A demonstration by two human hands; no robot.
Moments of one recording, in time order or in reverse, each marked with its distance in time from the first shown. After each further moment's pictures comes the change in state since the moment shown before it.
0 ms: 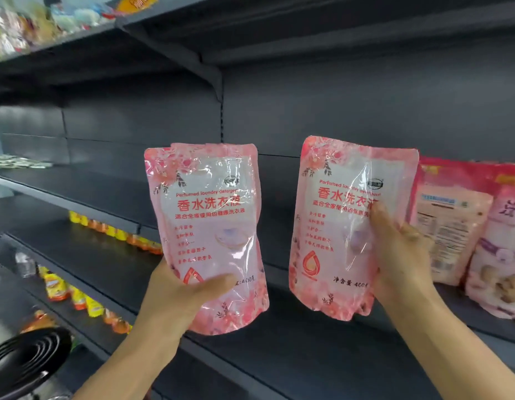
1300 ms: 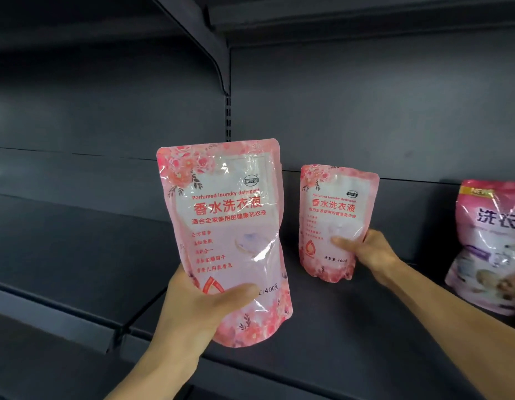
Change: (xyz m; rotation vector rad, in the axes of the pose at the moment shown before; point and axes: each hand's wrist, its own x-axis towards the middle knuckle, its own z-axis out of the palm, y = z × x) left_hand 0.295 -0.033 -0.076 -0.118 -0.334 0.038; right_hand 0.266 0.181 0.138 -0.505 -0.040 0.156
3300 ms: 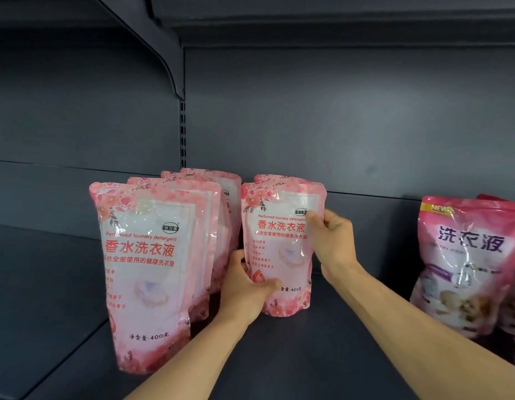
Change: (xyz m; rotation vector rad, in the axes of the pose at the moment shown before) left_hand 0.126 -0.086 0.116 0.275 -0.017 -0.065; right_hand 0.007 -0.051 0.025 0.092 0.290 -0.147
